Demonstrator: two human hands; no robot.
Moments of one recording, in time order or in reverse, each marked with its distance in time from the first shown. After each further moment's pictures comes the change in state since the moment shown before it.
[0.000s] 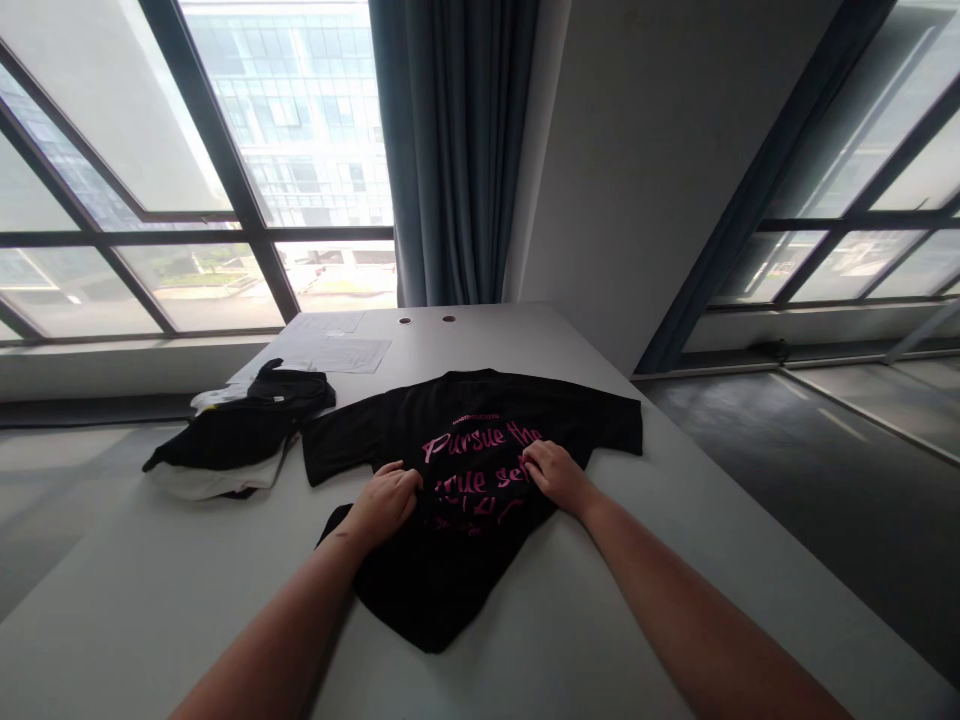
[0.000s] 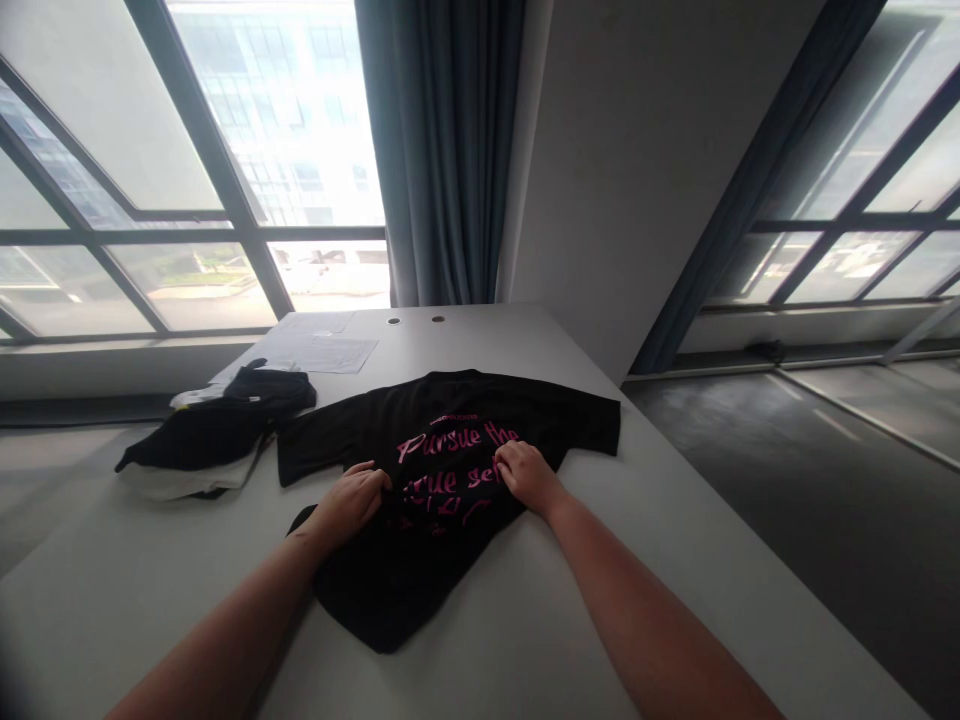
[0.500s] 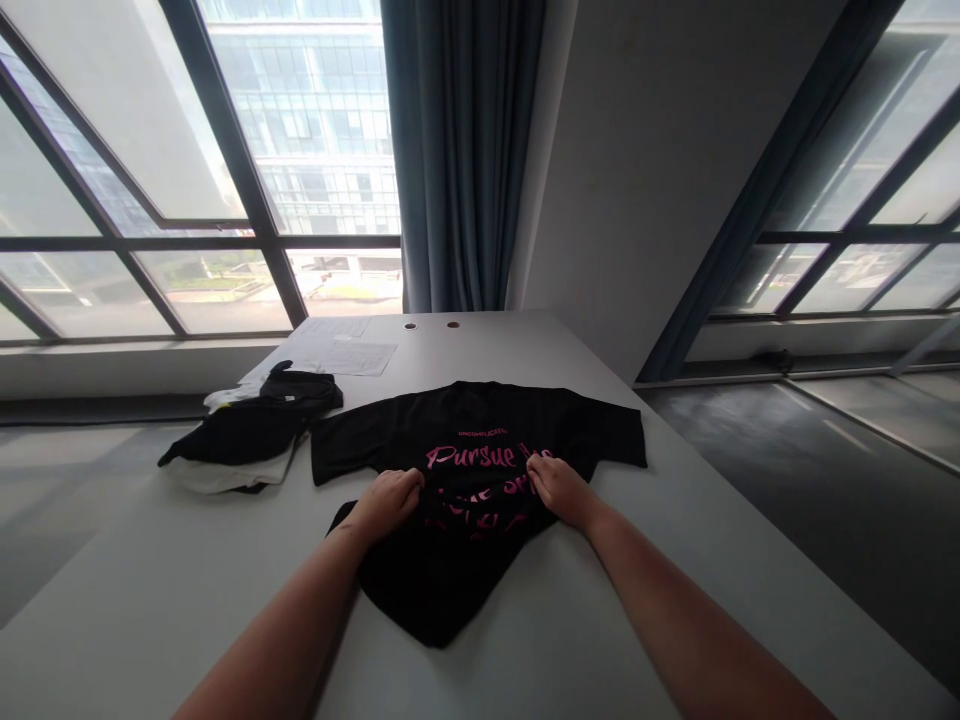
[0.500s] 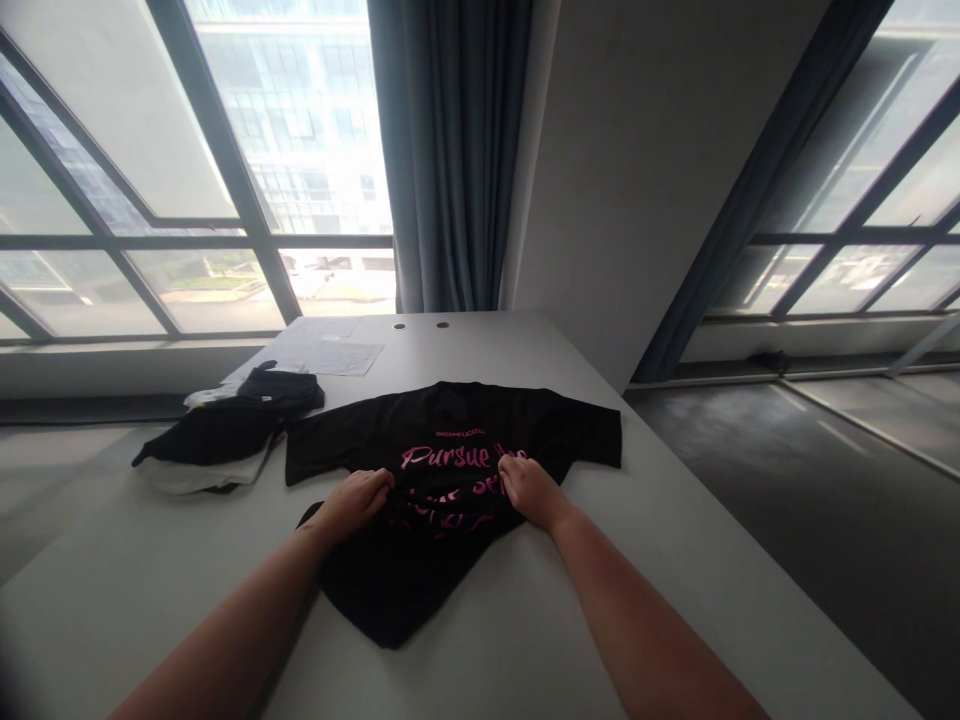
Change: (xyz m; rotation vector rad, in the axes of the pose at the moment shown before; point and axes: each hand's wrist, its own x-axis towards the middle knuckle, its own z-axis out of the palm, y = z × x) left_hand -0.003 0.001 -0.002 -0.033 -0.067 -0.136; right_hand -0.013 -0.011 -0.002 0.011 -0.058 -0.011
